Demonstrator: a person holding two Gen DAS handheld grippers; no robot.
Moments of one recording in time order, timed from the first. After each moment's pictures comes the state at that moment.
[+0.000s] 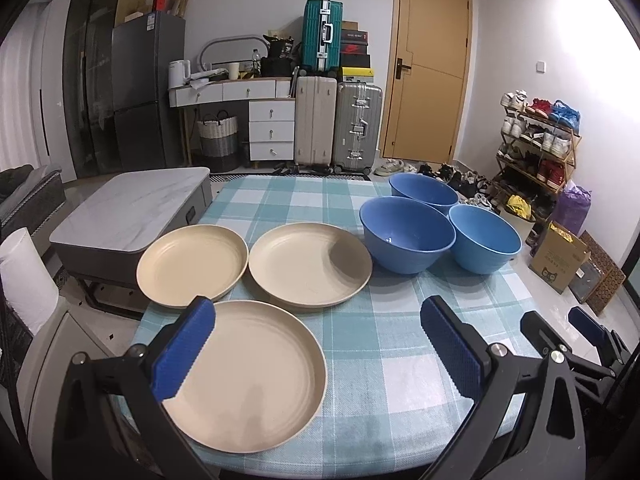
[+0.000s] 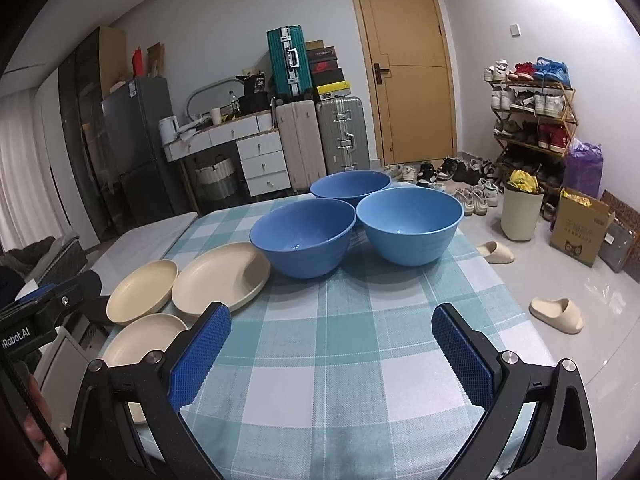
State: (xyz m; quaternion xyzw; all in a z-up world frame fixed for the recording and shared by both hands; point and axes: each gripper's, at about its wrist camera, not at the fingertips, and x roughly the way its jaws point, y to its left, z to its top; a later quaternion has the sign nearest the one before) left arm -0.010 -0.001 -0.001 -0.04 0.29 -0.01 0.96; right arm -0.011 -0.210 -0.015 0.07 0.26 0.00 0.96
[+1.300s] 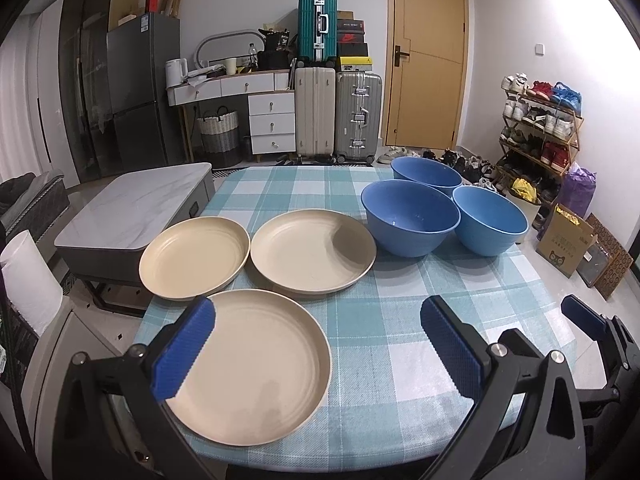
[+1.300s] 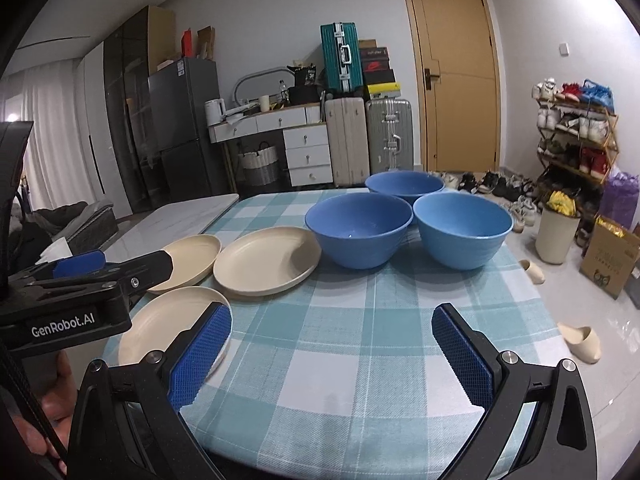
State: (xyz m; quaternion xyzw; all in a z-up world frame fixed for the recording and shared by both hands) left arm -0.013 -0.008 -0.009 -0.02 0.31 -0.01 0.95; right arm -0.018 -0.182 -0.018 0.03 0.26 0.08 0.96
